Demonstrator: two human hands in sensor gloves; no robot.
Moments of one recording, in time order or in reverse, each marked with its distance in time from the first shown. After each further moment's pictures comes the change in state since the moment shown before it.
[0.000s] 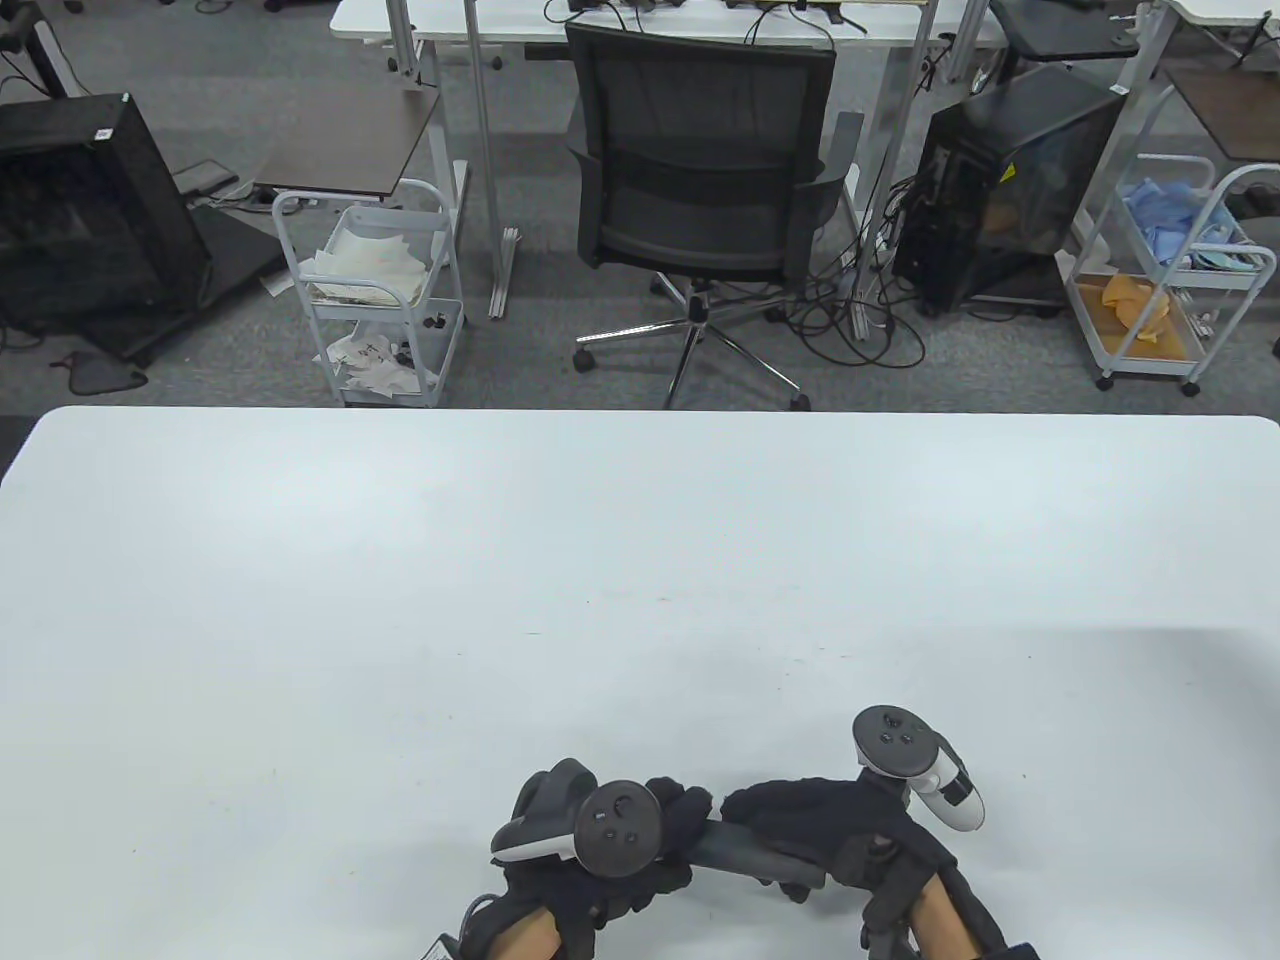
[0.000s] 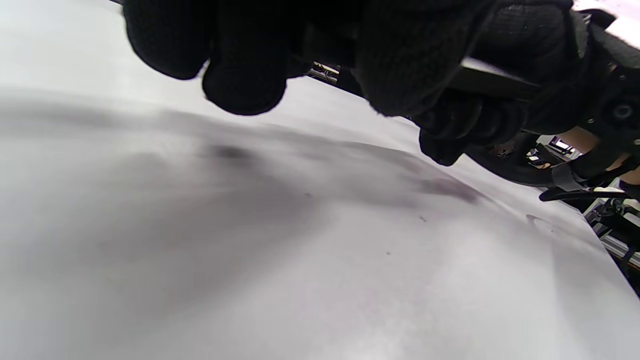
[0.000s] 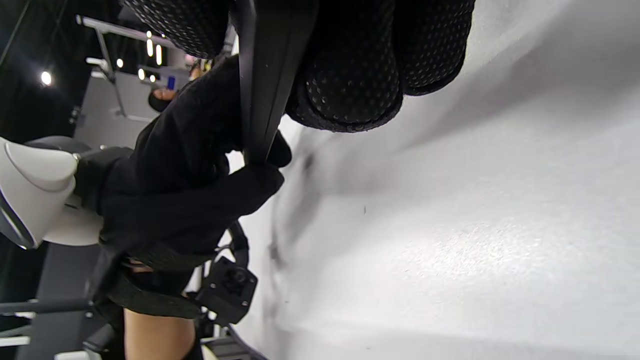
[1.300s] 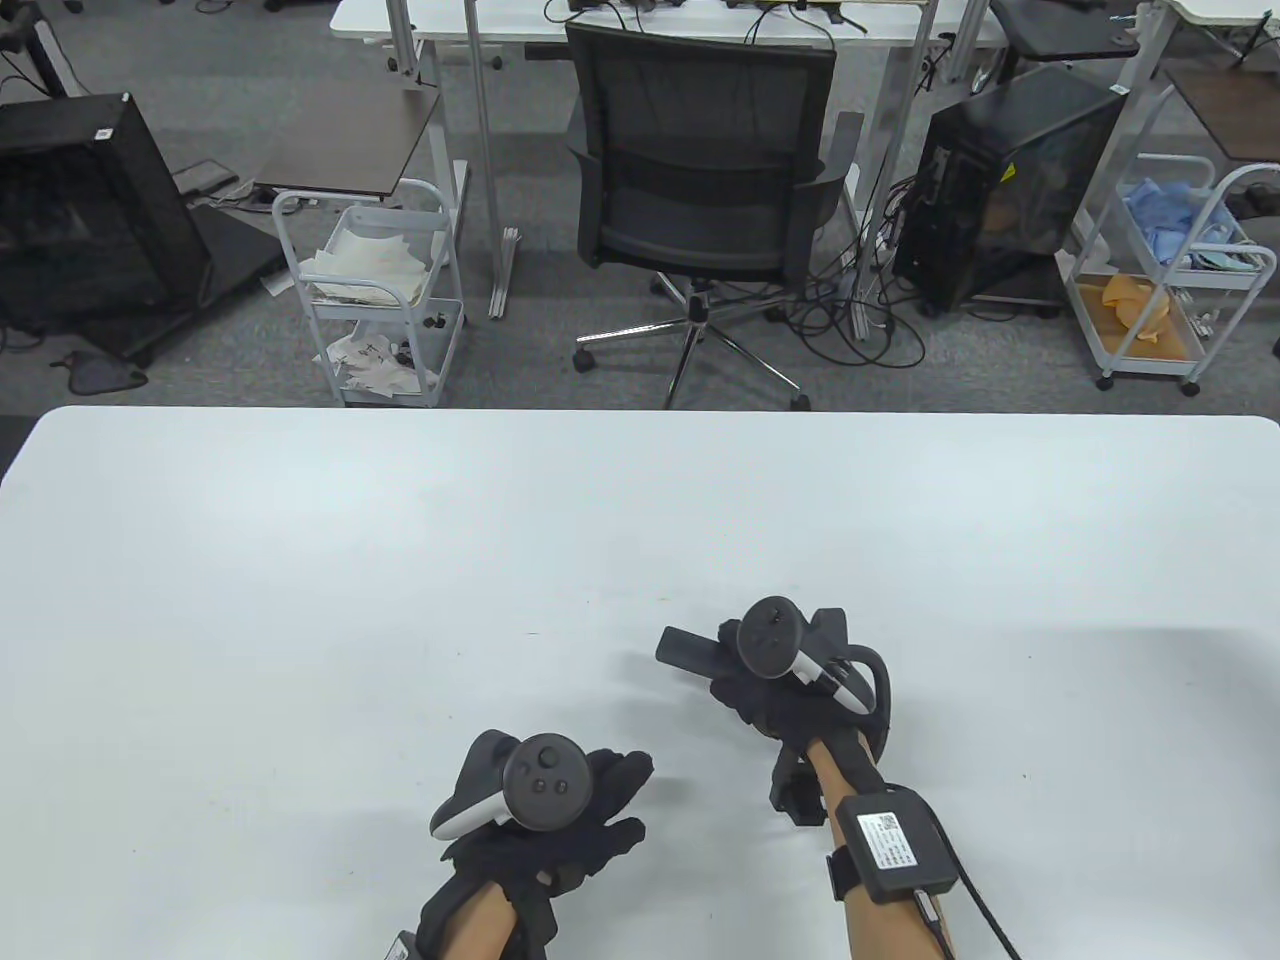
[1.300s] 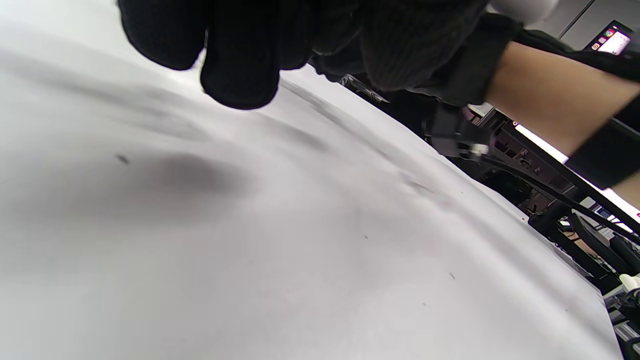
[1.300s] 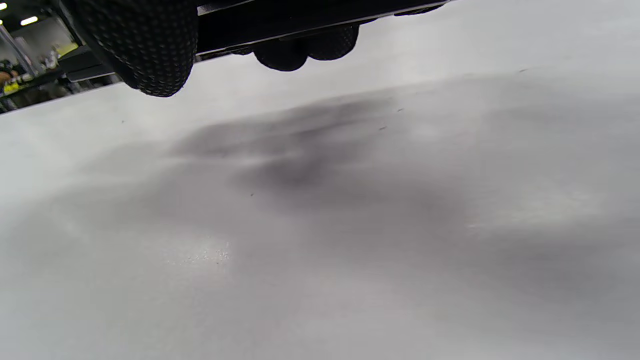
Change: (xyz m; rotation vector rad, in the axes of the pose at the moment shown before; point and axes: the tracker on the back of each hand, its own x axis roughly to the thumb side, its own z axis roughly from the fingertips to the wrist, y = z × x) left_hand -0.042 0.012 0.021 0.024 0.119 0.208; right_hand 0.058 -0.052 -0.102 -0.545 0.399 0.802
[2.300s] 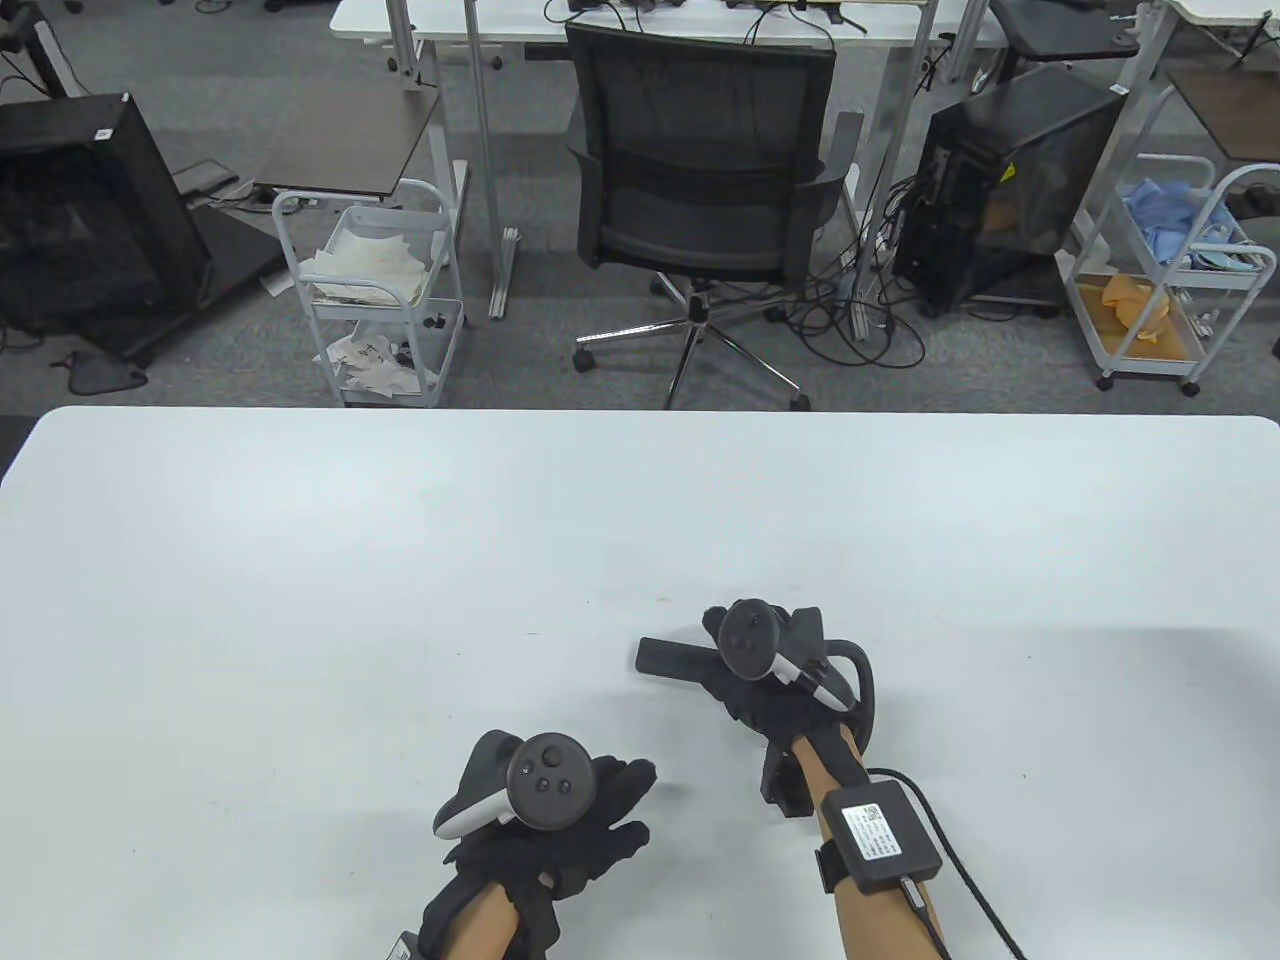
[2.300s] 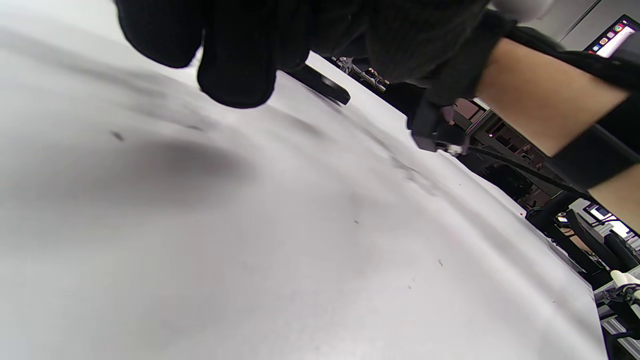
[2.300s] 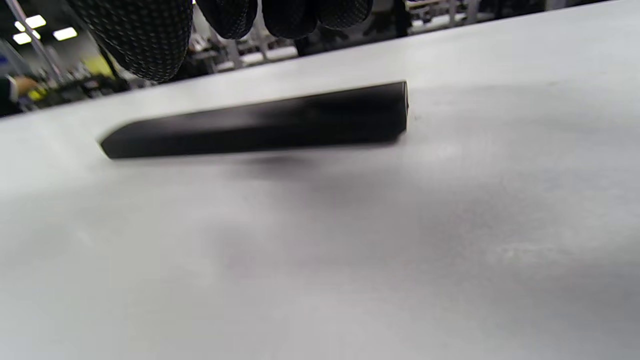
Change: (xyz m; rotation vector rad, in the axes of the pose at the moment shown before) left_hand 0.000 -0.002 0.000 -0.034 0.011 0.029; right_hand 0.000 -0.005 0.015 -0.085 -0.094 -0.006
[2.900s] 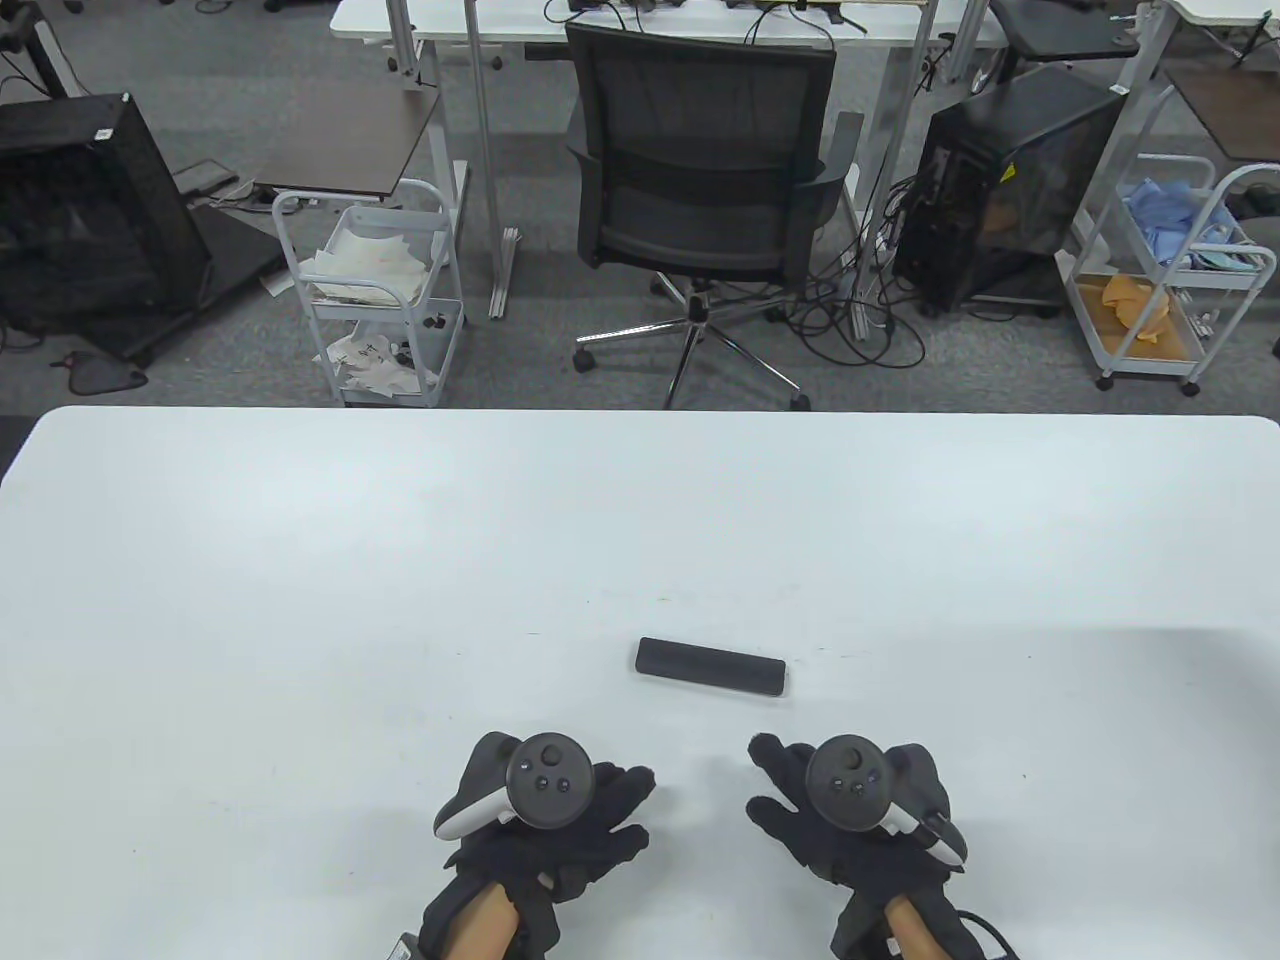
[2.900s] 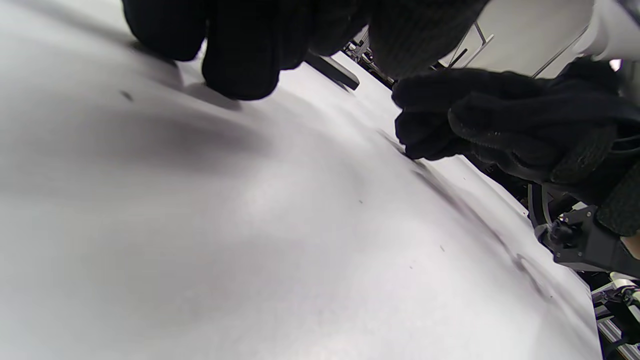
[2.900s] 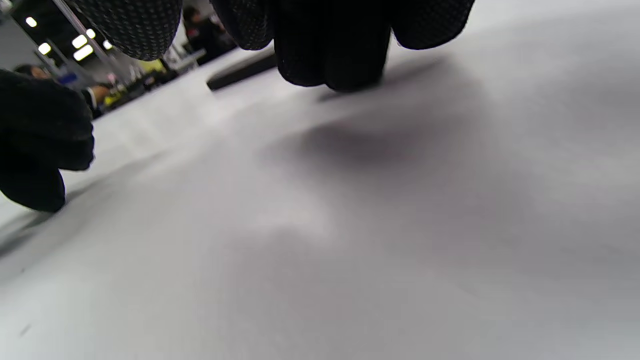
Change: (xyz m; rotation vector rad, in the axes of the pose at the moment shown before) left_hand -0.004 -0.005 -0.001 -0.036 0.023 0.043; right_hand -0.042 0.028 0.110 0.201 -0.066 -0.164
